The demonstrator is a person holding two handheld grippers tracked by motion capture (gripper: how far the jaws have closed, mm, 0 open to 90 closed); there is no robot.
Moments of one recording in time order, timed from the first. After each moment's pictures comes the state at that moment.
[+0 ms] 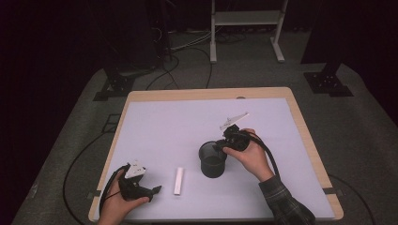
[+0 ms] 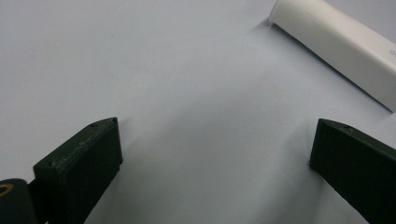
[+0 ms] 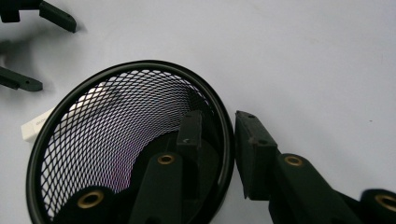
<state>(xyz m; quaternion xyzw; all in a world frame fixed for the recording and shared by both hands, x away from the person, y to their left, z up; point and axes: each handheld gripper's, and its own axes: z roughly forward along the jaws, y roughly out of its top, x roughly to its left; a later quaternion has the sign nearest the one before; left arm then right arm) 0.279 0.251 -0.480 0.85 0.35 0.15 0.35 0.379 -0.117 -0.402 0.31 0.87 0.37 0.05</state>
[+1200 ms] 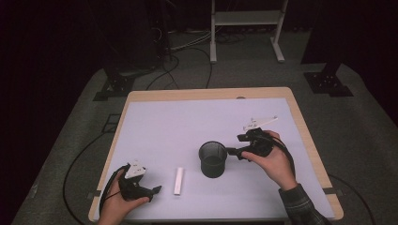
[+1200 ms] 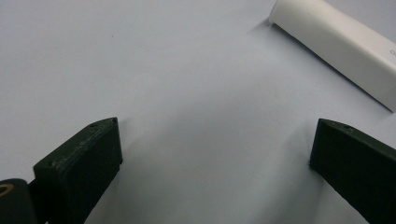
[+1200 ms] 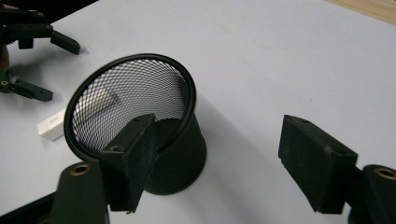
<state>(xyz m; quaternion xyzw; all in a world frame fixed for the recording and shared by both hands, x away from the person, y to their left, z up) 0.279 0.251 -0.480 0.85 0.35 0.15 0.36 0.350 -0.173 -0.386 0.34 0.84 0.42 0.09</state>
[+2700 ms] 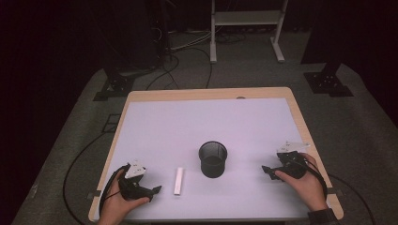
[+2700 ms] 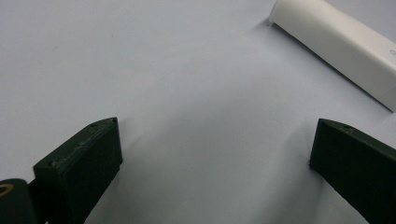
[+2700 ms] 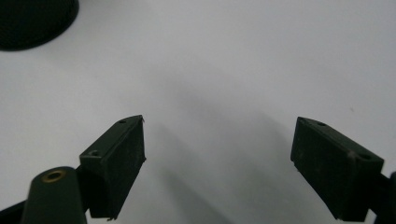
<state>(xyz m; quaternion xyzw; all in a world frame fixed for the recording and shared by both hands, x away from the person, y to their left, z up) 0.279 0.251 -0.480 0.85 0.35 0.15 0.35 0.312 -0.271 -0.458 0.42 0.83 0.32 0.16</state>
